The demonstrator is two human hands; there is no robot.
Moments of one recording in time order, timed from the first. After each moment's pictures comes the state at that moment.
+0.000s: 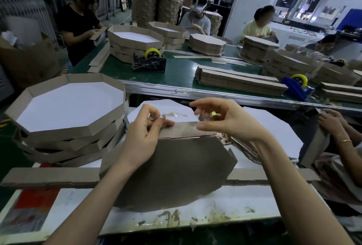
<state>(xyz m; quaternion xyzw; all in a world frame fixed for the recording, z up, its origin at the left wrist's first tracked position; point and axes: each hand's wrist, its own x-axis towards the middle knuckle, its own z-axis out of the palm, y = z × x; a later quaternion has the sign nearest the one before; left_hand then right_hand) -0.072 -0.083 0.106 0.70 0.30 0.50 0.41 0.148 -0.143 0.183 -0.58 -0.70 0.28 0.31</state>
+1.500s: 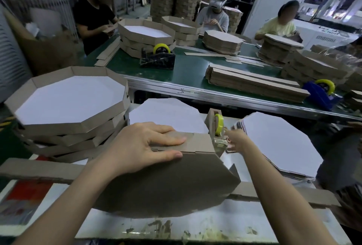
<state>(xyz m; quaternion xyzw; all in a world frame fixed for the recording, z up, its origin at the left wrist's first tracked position) -0.067 -0.077 0.126 0.89 0.28 0.25 0.25 0.286 -0.041 0.033 -0.84 -0.23 0.37 0.33</state>
